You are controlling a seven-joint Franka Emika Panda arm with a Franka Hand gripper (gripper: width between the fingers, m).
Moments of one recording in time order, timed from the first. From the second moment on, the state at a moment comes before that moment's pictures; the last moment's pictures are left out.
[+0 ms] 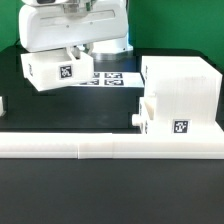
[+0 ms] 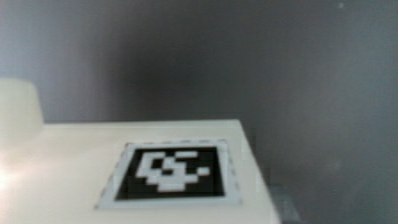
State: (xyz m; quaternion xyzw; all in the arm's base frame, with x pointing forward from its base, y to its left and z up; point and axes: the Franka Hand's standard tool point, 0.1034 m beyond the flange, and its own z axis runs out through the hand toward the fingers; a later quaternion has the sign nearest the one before) arm 0.476 -0.067 0.077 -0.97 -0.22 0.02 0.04
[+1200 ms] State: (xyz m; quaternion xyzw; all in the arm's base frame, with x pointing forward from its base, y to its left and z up) arm 0.522 -0.058 0.071 -0.82 -0.57 0.00 0.03
